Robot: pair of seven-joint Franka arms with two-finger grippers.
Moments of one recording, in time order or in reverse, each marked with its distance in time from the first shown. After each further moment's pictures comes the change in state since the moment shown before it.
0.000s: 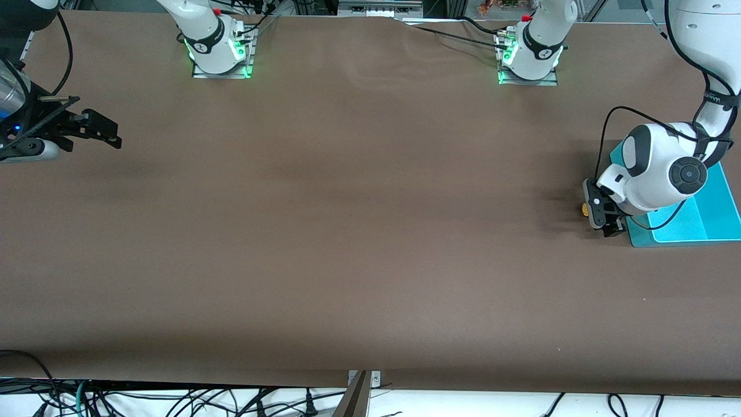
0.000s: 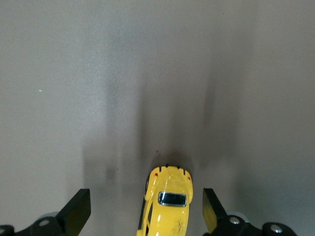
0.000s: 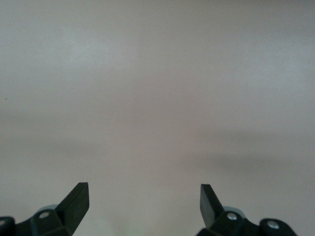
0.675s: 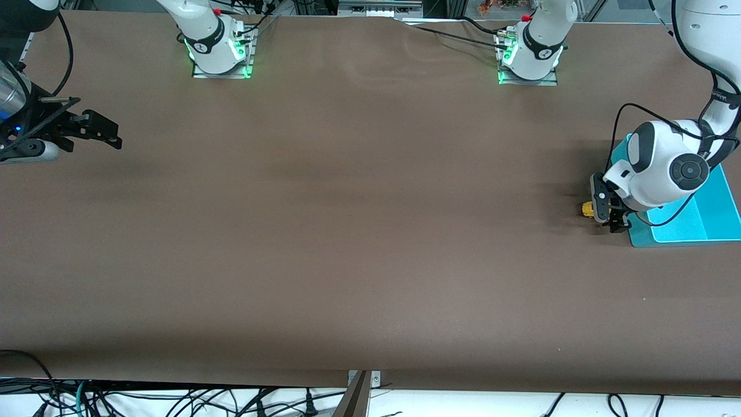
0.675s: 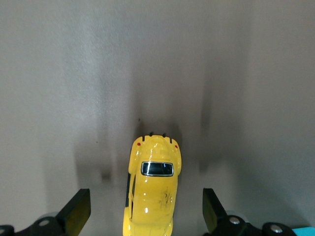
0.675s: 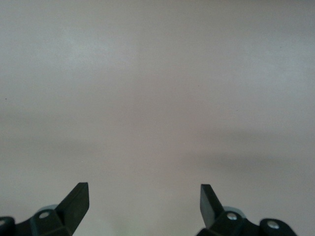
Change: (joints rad) left arm 0.055 0.016 0.002 -0.038 0.088 0.050 0.026; right arm 0.000 0.005 0.000 0.000 0.000 0.000 0.004
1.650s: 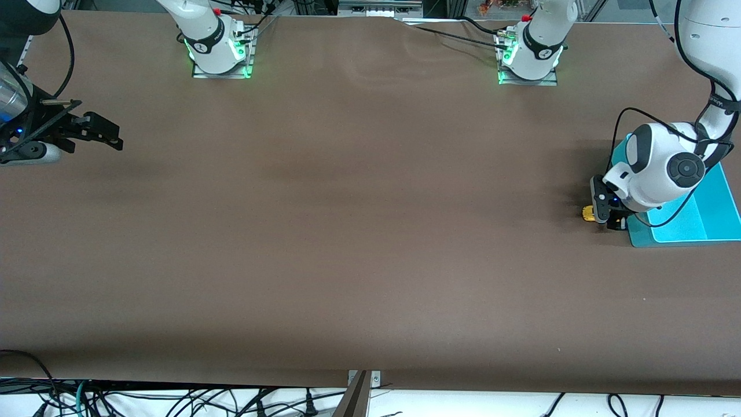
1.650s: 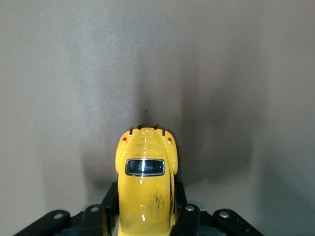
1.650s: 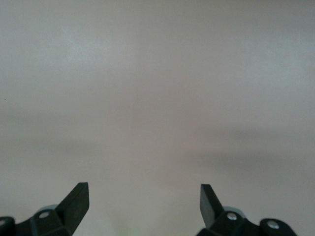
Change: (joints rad) left arm 0.033 0.034 -0.014 0.000 0.038 0.083 -0.002; right arm 0.000 0.004 0.000 0.000 0.000 0.000 0.005
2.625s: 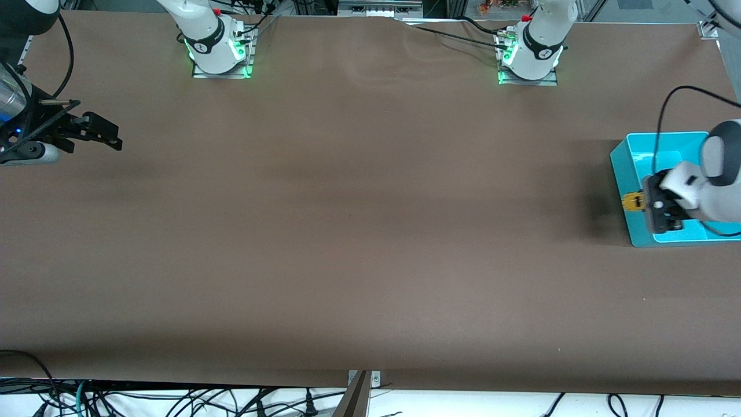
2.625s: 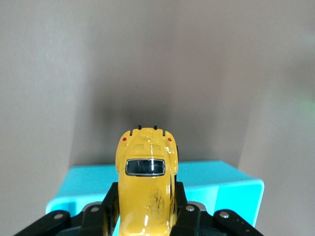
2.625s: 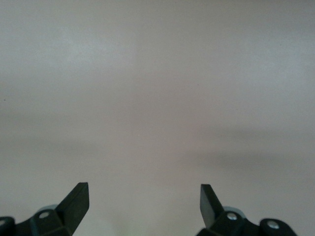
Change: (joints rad) left arm 0.082 -0.038 -0.114 0.474 -0.082 -0.799 0.023; right arm 0.000 0.000 -0.006 0.001 0.000 0.000 0.001
